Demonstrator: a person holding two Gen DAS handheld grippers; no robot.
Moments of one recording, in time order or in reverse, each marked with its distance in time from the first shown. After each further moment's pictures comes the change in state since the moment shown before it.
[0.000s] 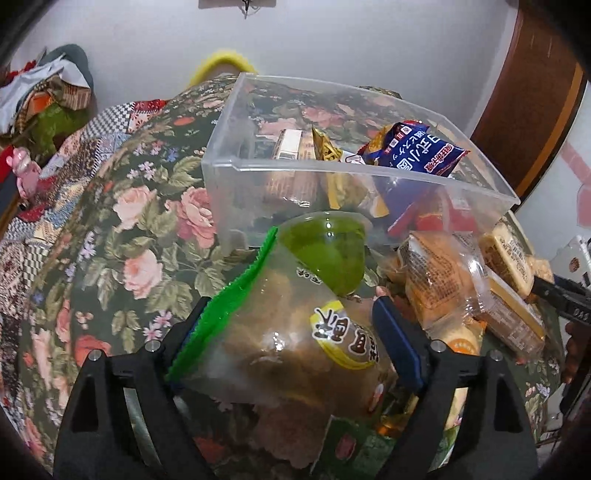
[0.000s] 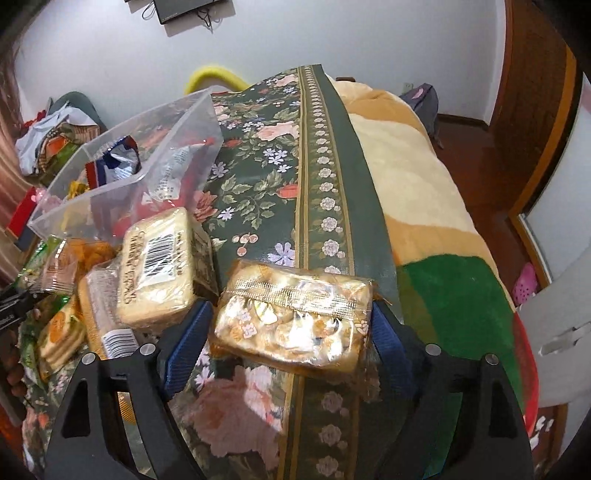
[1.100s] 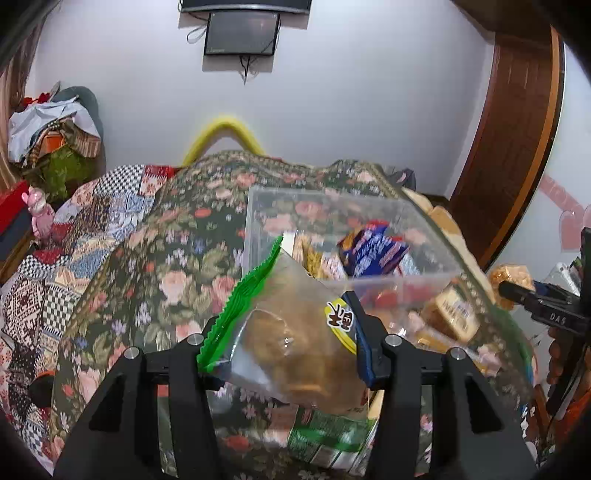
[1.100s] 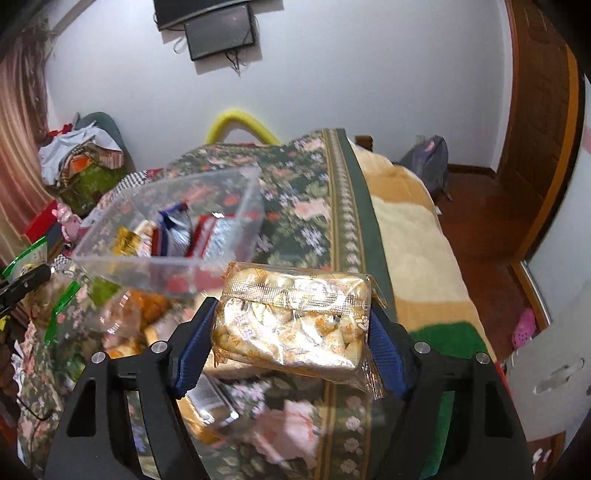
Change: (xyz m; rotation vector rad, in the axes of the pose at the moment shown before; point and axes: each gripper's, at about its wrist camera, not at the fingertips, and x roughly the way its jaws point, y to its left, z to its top) left arm -0.100 -0.004 0.029 0.023 -0.257 -0.016; right arm -0.053 0.032 0.036 -0.061 -0.183 0.051
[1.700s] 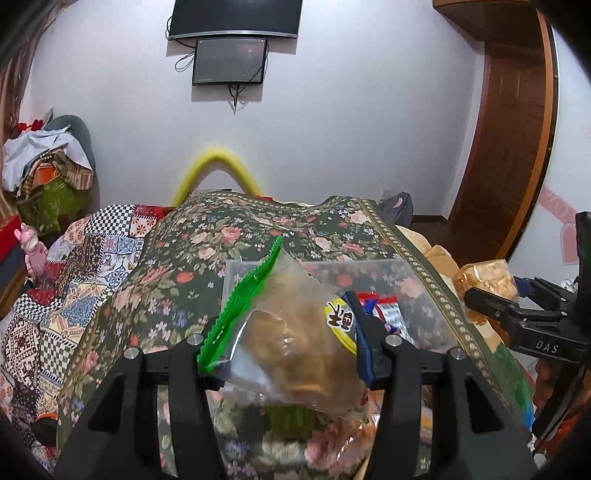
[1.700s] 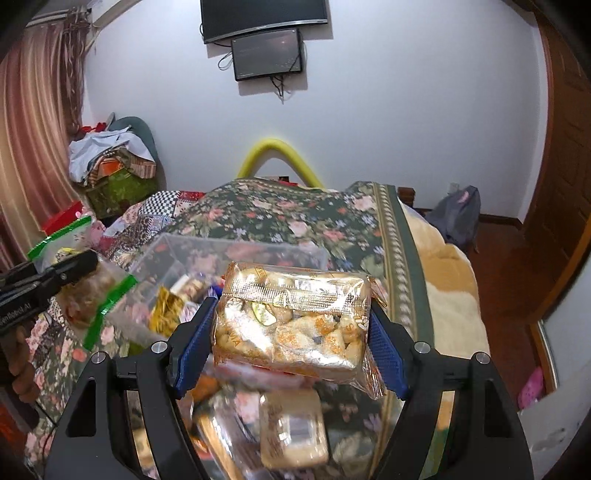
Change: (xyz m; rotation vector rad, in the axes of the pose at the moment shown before) left arm 0.029 -0.023 0.064 0.036 -0.088 0.003; right arm 0.023 0.057 0.065 -0.122 -0.106 0.082
